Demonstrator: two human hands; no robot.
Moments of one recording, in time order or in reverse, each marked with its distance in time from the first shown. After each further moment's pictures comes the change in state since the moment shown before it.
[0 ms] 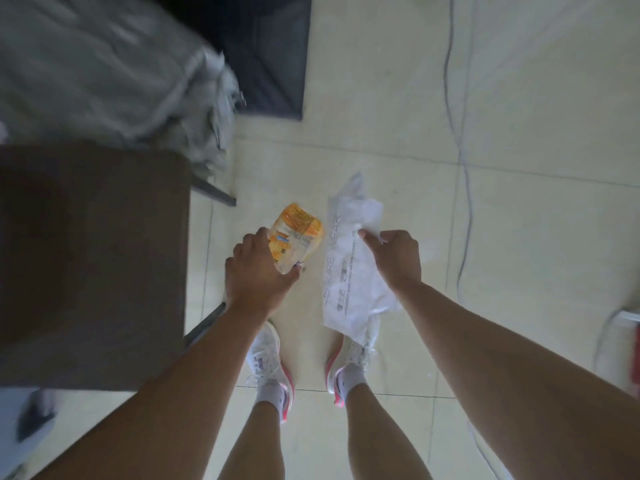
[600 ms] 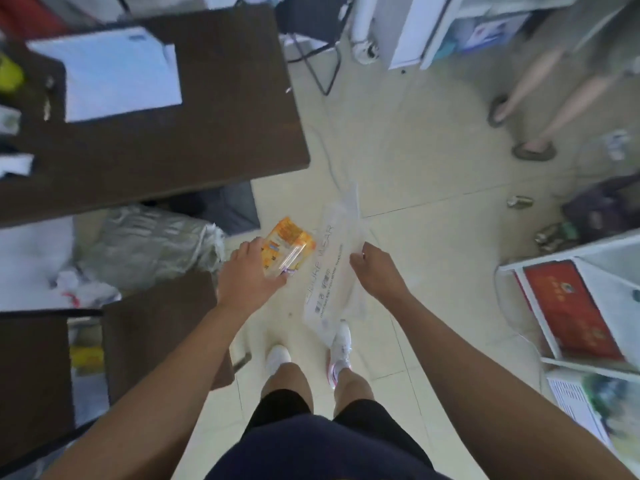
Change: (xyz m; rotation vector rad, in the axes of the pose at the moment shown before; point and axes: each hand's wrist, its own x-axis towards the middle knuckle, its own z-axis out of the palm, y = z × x) left_hand -0.195 0.211 -0.384 0.103 0.004 0.470; right_hand -0.342 -0.125 -0.361 0.057 0.046 -0.143
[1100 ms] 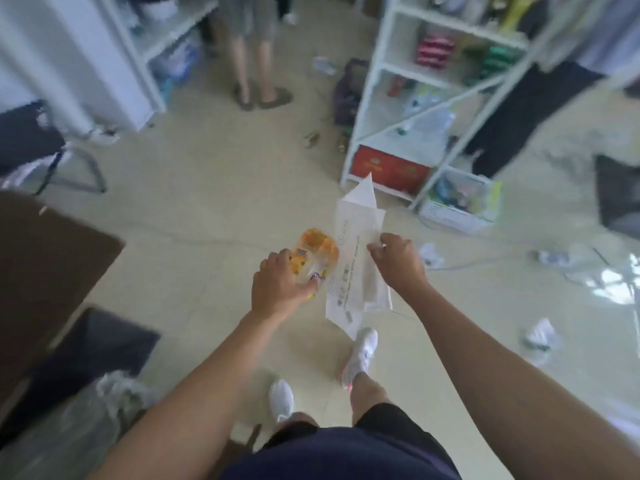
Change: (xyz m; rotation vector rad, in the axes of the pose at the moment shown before) left_hand -0.137 0.189 0.046 0.109 -0.414 0.755; right_hand -0.292 0.148 -0.021 0.228 0.765 0.670
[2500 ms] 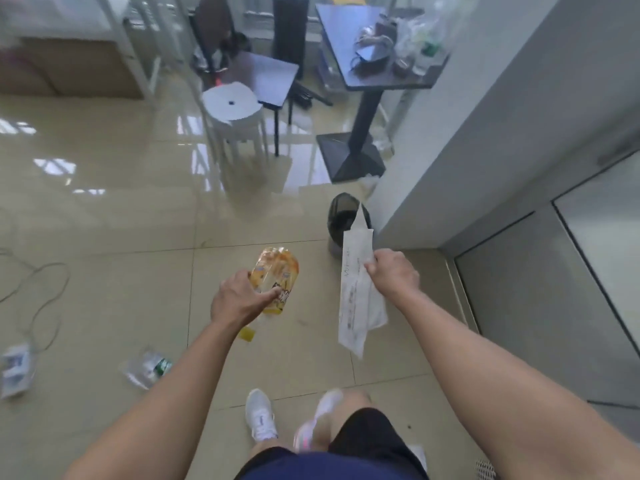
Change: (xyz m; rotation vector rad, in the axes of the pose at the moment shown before) left_hand -0.588 0.910 0.811 0.781 -1.017 1.473; right_hand -0.616 1.038 -0.310 0.587 0.599 1.877
